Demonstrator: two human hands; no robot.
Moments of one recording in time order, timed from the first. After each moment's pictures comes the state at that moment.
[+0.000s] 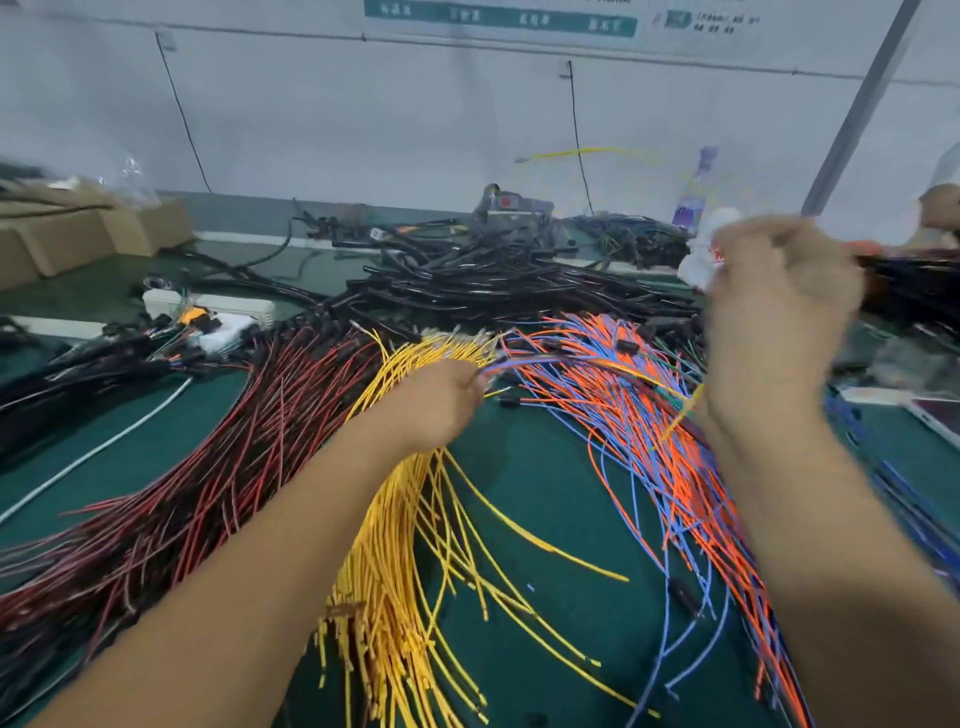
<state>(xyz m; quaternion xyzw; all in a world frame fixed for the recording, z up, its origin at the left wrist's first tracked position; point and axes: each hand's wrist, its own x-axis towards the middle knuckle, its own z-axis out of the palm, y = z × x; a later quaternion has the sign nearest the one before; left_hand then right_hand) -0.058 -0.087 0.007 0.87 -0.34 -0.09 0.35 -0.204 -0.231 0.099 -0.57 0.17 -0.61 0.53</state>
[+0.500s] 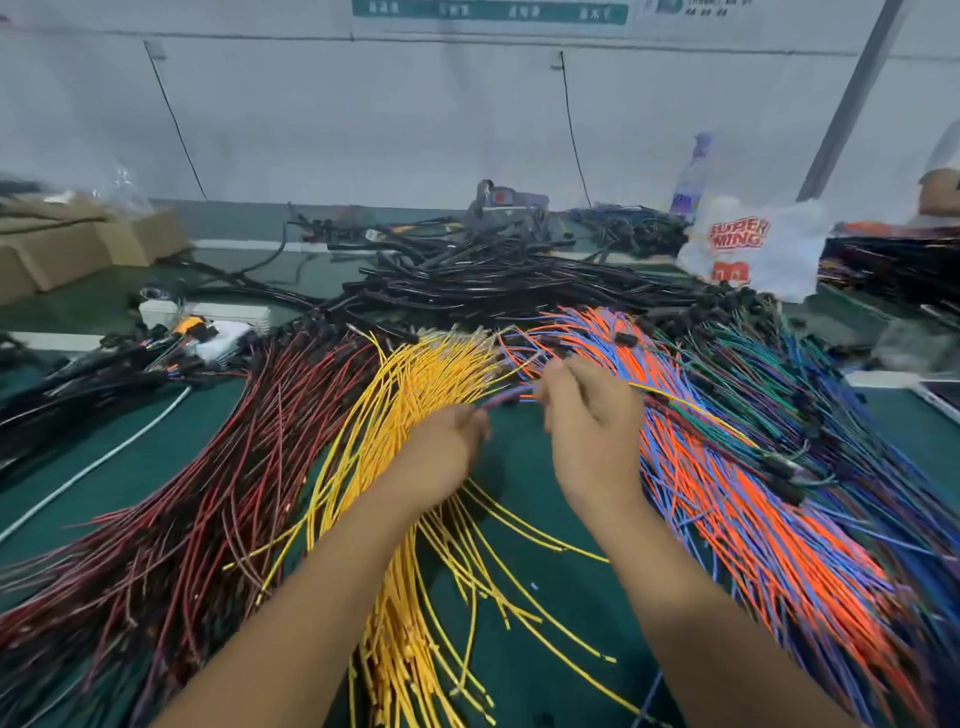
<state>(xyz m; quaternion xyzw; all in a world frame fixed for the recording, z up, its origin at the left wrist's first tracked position) -0.090 -0.083 -0.027 0.82 -0.27 -0.15 0.49 -0.171 -0.194 -0.011 -0.75 0.12 -0.45 0.47</state>
